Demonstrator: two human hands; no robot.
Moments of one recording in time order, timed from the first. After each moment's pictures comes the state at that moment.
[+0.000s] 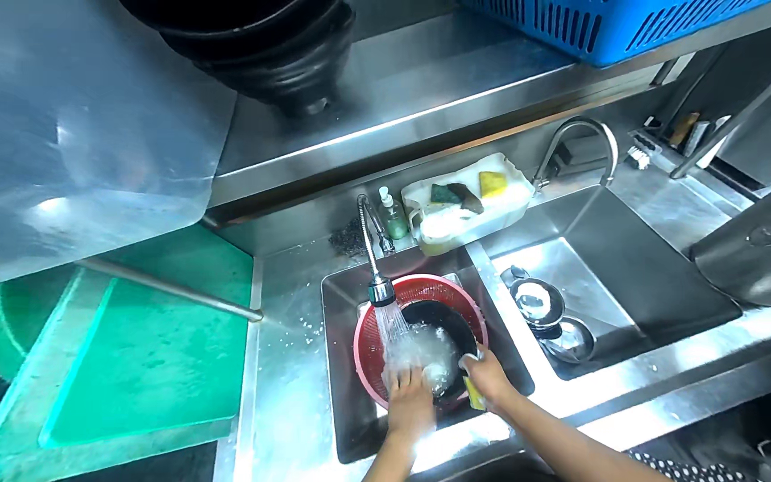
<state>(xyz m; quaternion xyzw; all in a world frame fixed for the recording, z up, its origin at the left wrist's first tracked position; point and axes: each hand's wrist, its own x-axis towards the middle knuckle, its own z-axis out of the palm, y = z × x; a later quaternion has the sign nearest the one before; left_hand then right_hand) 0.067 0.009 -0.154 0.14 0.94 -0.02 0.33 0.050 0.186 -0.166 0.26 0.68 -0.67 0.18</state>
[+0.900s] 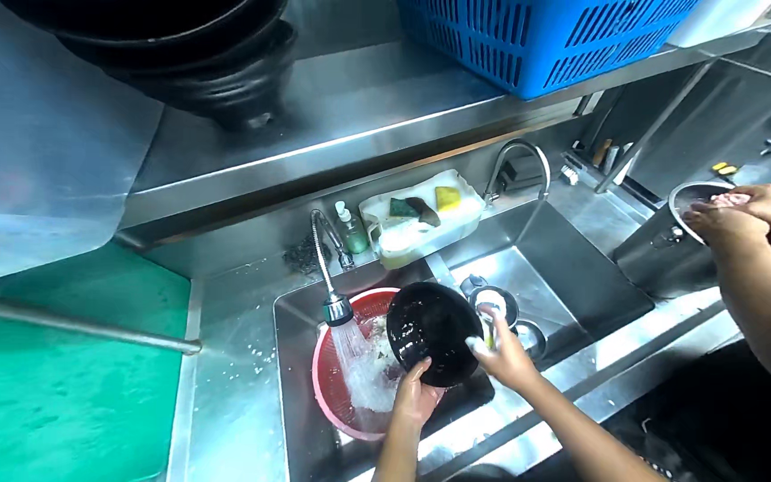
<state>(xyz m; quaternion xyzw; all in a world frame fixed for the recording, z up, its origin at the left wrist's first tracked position) 0.038 0.100 -0.179 -0.31 0.28 0.88 0.24 0.044 0.298 -0.095 0.11 0.87 -0.48 0.03</state>
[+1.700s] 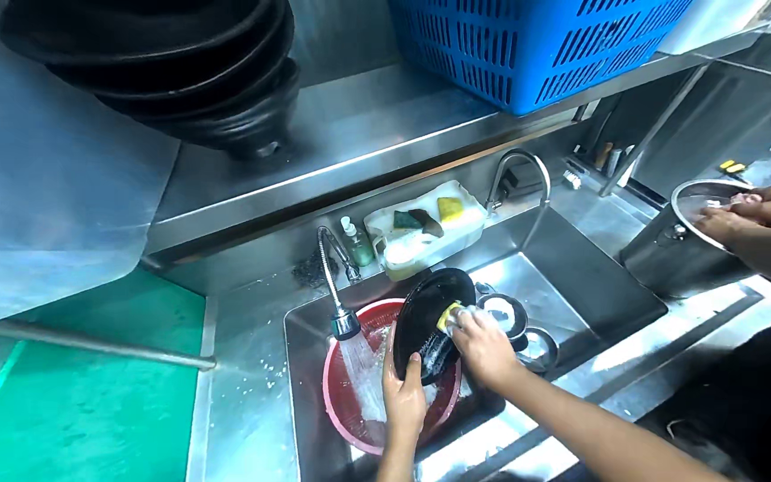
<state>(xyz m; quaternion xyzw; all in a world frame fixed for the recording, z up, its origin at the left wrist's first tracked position) 0.030 0.083 -0.084 -0.08 0.68 0.73 -0.06 0.008 0.258 -0.084 -0.11 0.99 -0.10 -0.05</state>
